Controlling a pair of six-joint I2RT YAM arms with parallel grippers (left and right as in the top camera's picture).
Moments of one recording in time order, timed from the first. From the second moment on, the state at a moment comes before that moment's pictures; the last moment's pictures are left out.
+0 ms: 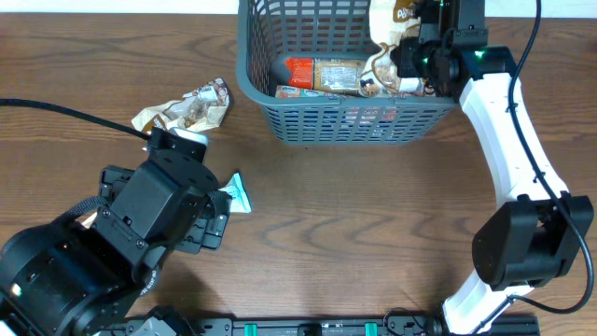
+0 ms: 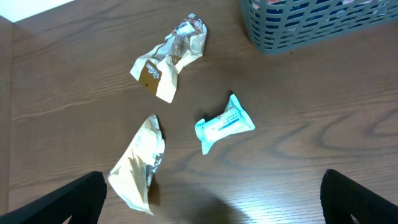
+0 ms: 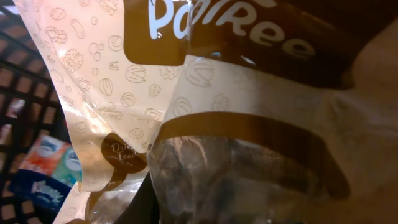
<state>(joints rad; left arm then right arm) -0.73 1.16 1.82 -1.70 -0.43 -0.32 0.09 1.87 1.70 -0.70 -0.16 0.11</state>
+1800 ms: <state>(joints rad) -0.73 1.16 1.82 -1.68 -0.27 -0.32 -0.44 1.92 2.80 -1.56 0.36 0.33</state>
